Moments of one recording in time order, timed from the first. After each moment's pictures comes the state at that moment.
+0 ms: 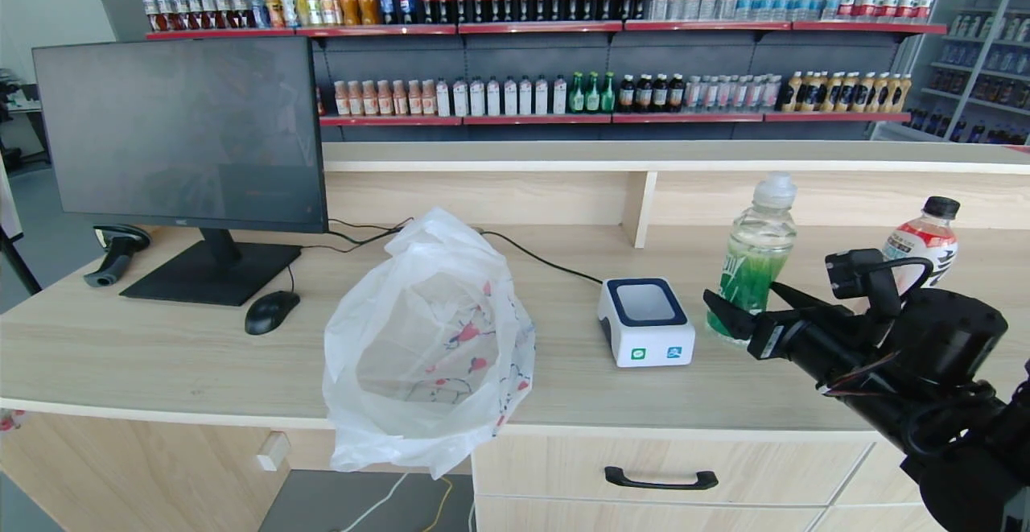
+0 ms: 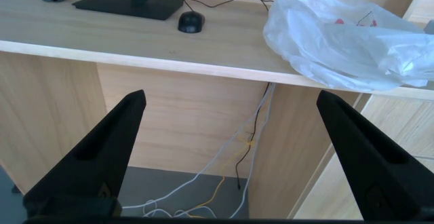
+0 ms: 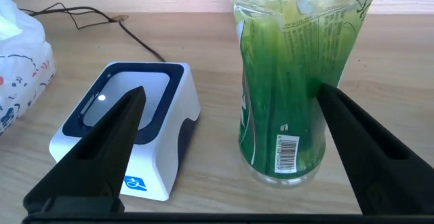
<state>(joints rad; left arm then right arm) 0.00 0.00 0.00 -0.01 0.00 -0.02 0.17 1.95 -0.37 -1.57 0.08 0.07</state>
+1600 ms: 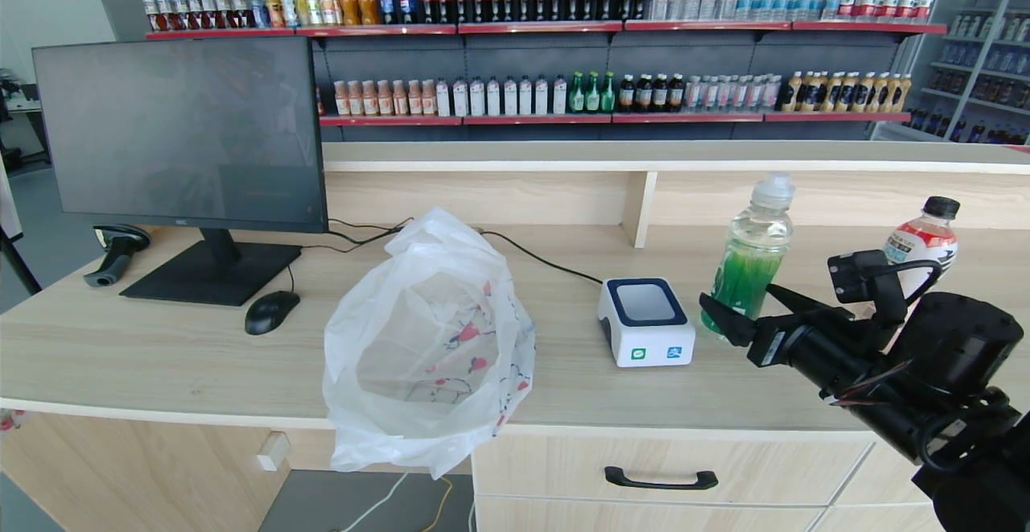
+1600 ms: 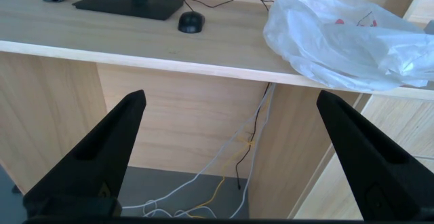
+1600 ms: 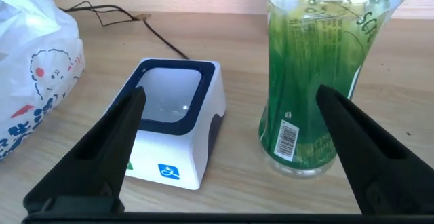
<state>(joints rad) 0.00 0.00 0.00 -0.01 0.00 -0.02 0.20 1.91 -0.33 -1.57 0.07 0.06</state>
